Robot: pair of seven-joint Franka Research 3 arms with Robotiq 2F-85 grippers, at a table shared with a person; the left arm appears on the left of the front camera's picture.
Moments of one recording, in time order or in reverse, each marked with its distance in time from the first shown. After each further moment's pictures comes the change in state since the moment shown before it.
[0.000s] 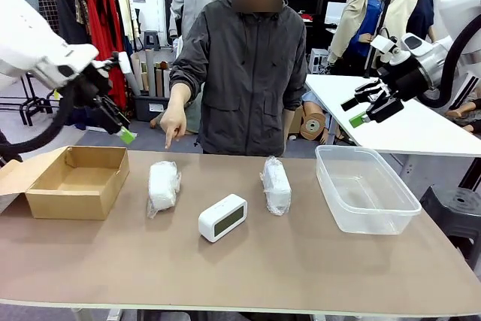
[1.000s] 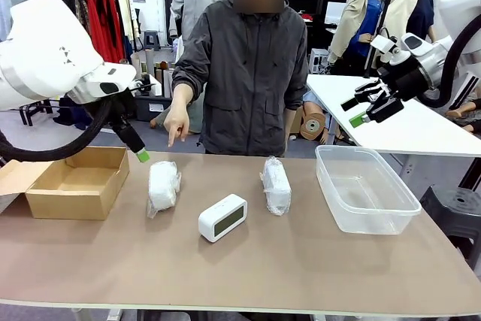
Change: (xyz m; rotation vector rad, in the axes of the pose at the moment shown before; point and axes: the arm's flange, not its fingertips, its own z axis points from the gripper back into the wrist) left arm 0.021 -0.037 -0.043 0.095 0.194 0.172; right arm 0.000 0.000 0.000 0.000 0.000 0.000
